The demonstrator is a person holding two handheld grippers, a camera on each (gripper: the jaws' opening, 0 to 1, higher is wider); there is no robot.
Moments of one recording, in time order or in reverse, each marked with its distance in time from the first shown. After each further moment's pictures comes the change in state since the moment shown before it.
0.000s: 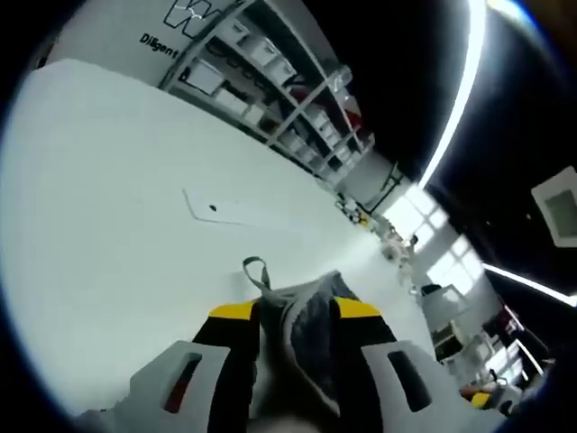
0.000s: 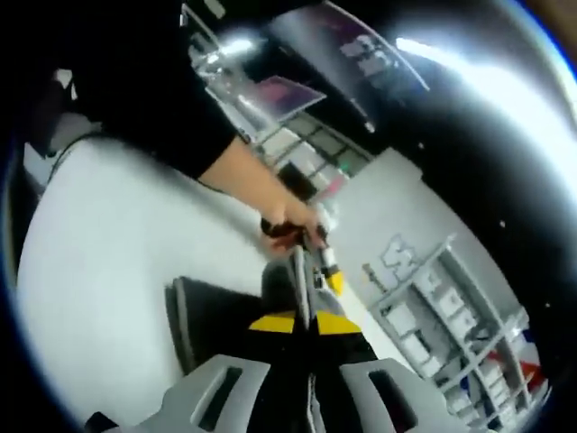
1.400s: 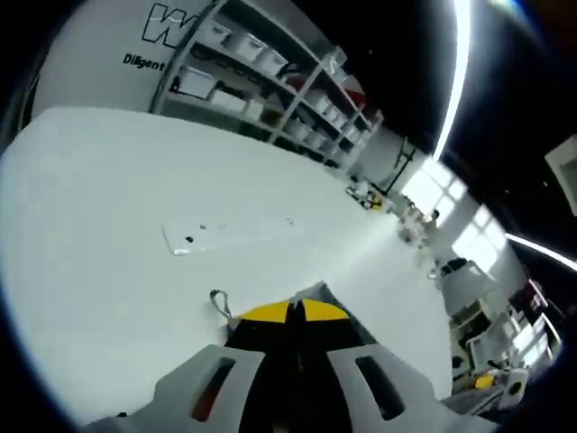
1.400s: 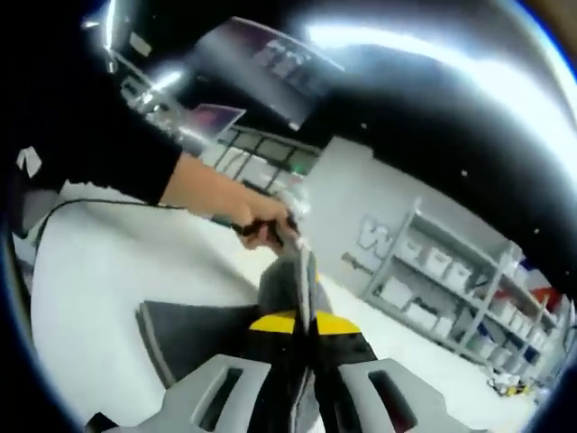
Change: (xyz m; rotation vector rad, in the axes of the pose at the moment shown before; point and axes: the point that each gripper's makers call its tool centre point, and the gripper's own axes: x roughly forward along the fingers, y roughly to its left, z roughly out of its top) left arm 0.003 -0.044 0.030 0.147 0.075 0.149; right arm -0.031 -0.062 -0.017 0.315 -0.051 -0.149
